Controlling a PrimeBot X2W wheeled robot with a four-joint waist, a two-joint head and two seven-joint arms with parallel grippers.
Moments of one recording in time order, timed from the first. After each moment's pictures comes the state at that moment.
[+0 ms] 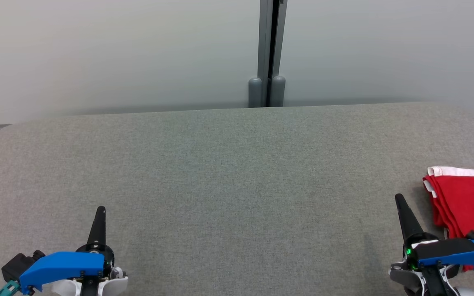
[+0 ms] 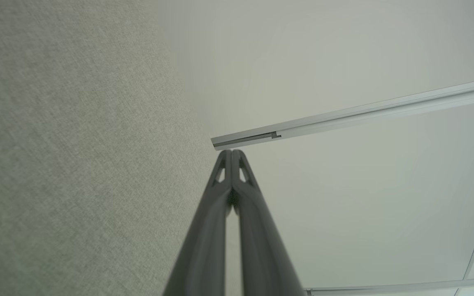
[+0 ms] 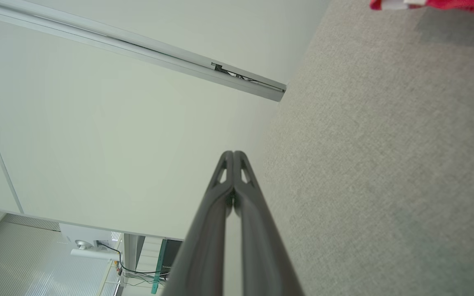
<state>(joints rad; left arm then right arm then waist) -0.08 0.05 0.04 0.29 -1.32 -0.09 0.03 -0.14 -0.05 -0.07 0.34 1.28 0.13 0.03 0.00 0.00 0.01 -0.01</state>
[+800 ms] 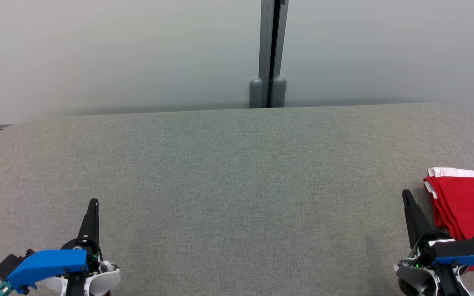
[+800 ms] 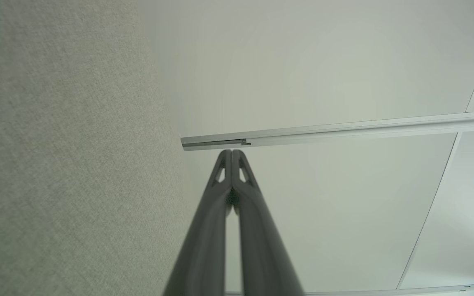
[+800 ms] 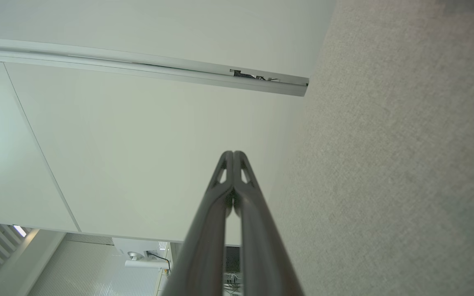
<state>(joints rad) -0.09 0.05 0.08 0.27 -1.49 -0.11 0.08 -0.12 -0.05 -0.10 0.28 1.47 0.13 0.08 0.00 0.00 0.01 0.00</state>
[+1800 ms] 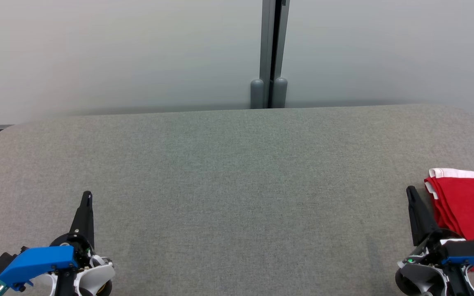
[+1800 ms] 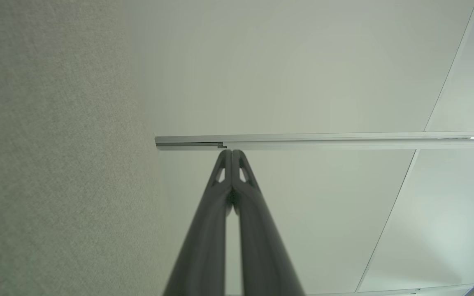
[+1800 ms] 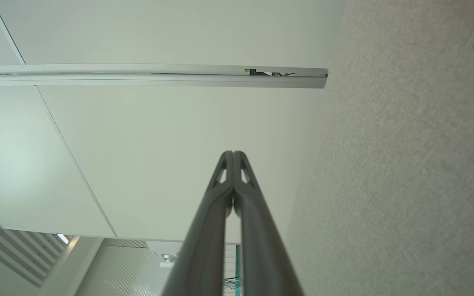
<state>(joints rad) -0.10 0.05 0.11 0.25 -1.61 -0.13 0.11 -0.12 -0.05 -0.11 0.24 1.61 0.13 0.11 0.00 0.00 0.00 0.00</state>
